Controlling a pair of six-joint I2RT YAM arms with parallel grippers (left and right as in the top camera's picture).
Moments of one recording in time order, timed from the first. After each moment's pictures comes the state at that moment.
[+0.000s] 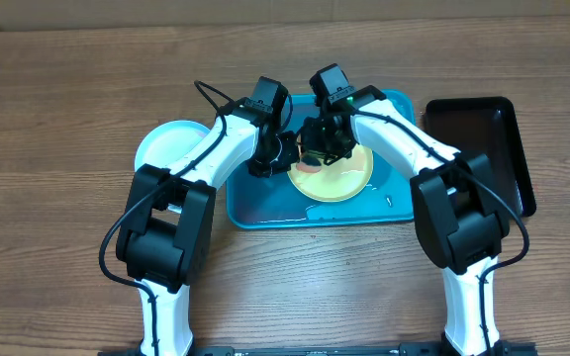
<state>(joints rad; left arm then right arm) -0.38 2.09 1.49 -0.75 0.25 -0.57 0.44 2.21 1.68 -0.78 -0.23 0.60</state>
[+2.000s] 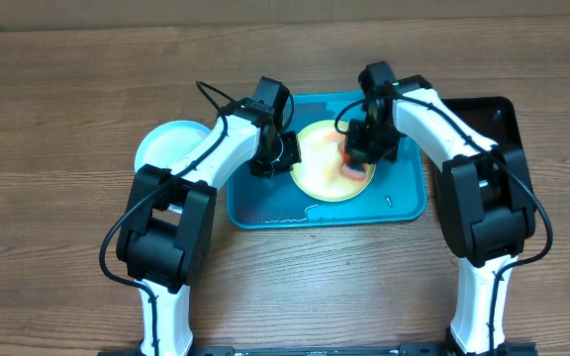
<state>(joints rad) -0.39 2.09 1.49 -0.74 0.27 -0.57 0.27 2.19 1.65 -0.93 -0.21 0.51</state>
